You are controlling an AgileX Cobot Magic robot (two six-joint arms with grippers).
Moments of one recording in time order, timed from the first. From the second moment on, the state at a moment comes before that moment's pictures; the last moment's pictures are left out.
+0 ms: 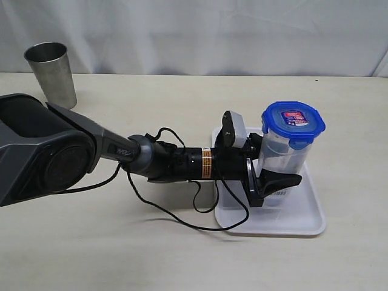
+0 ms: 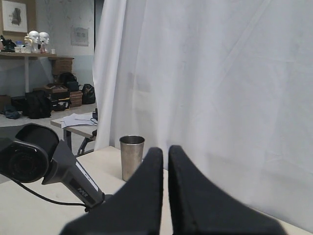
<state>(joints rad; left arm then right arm) -0.68 2.59 -1.56 0.98 -1.17 -0.58 0.64 0.18 -0.53 0.07 0.32 -0.14</state>
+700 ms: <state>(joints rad) -0.68 2.60 -1.56 0.97 -1.18 -0.57 0.64 0.18 -0.53 0.07 0.32 -0.14</state>
